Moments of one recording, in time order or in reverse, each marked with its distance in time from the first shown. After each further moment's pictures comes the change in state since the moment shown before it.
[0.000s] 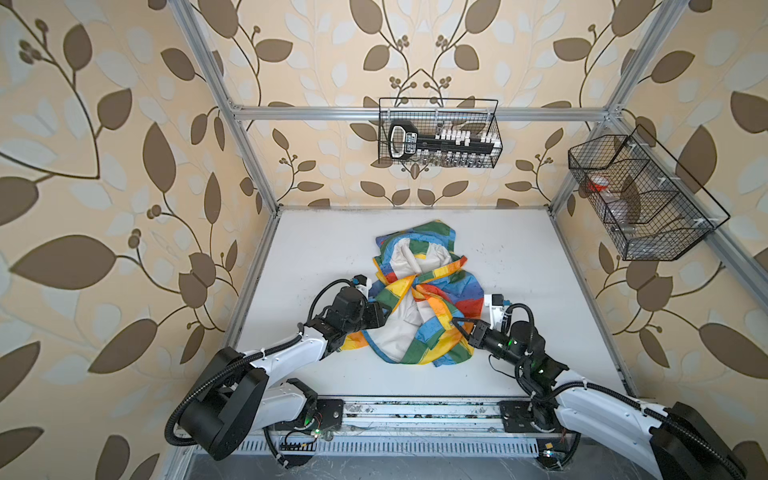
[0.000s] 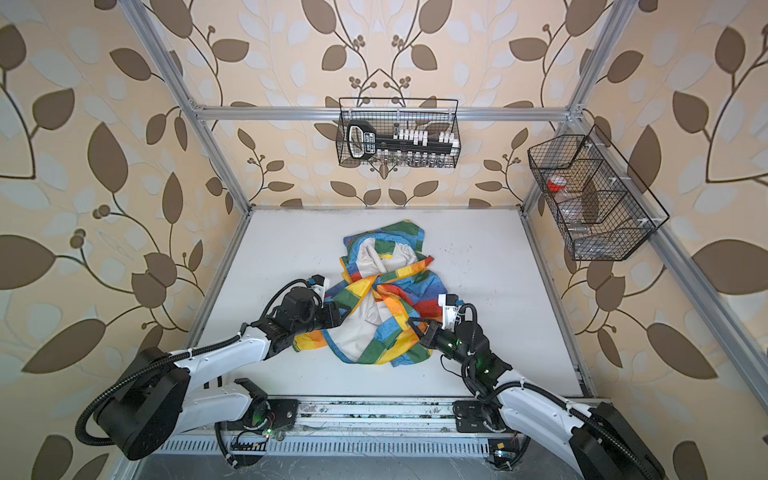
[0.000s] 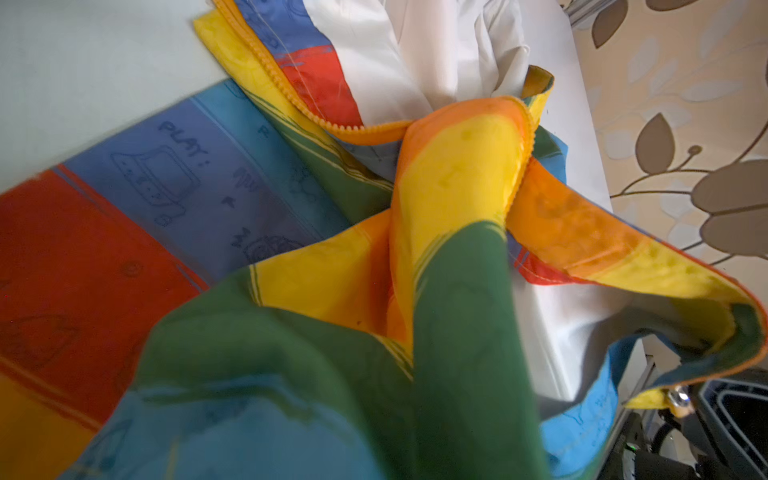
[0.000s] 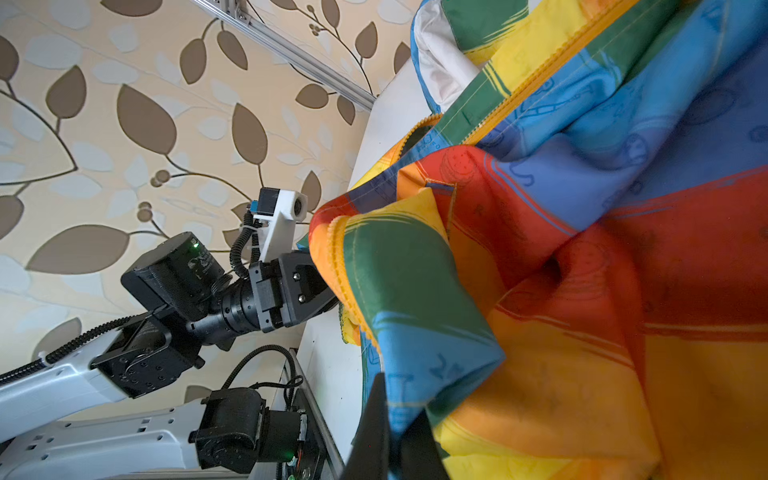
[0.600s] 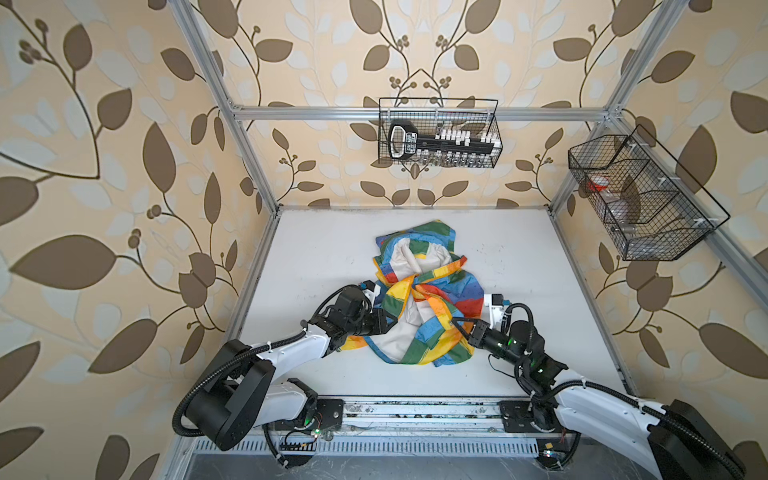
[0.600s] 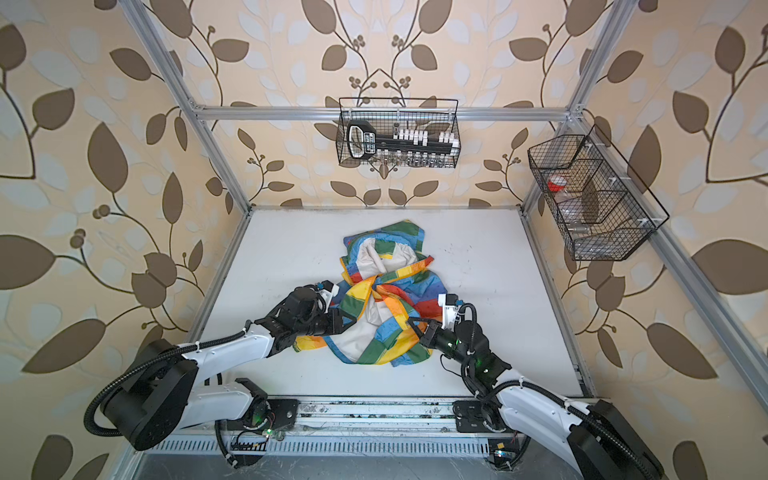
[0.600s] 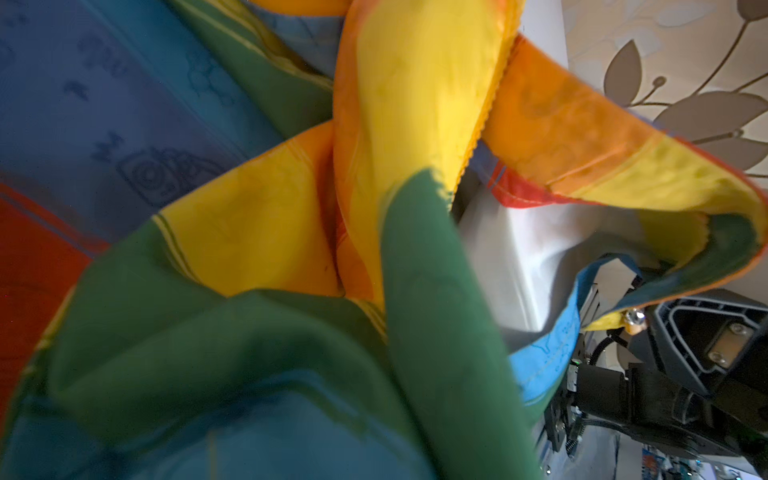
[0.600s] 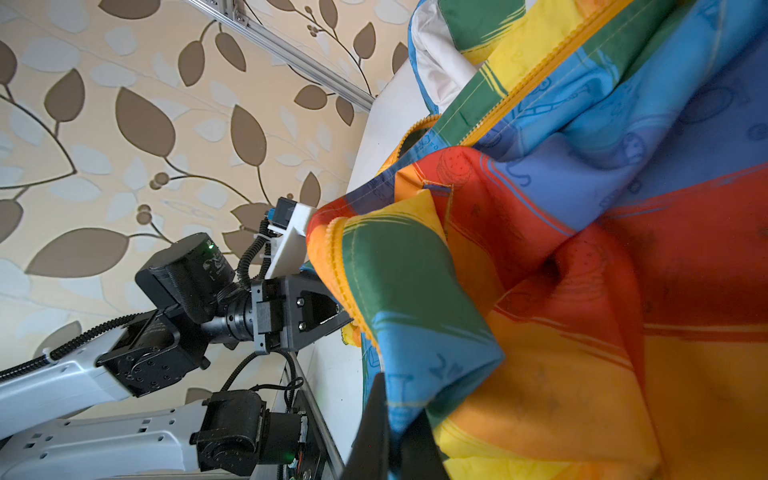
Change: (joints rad) left arm 0.000 0.057 0.011 -0.050 0.198 0.008; right arm -0.002 0.011 0.000 0.011 0.000 0.007
